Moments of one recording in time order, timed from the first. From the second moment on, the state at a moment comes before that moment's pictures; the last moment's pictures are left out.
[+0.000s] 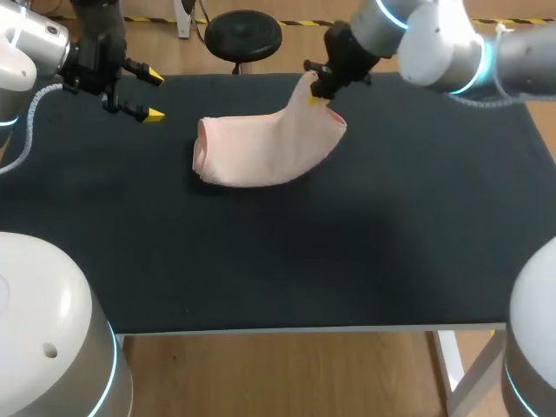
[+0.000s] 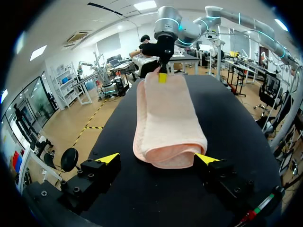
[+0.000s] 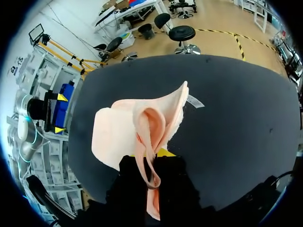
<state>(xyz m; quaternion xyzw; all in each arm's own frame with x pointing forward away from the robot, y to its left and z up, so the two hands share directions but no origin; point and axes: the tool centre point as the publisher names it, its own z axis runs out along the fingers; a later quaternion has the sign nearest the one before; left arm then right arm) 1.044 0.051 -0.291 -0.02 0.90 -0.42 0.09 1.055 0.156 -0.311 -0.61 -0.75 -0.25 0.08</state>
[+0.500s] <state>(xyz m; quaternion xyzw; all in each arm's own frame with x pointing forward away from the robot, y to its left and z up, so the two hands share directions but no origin) 1.044 0.051 -0.291 -0.02 0.90 -0.42 0.09 1.041 0.212 -0.303 -0.57 -0.78 -0.25 0.10</state>
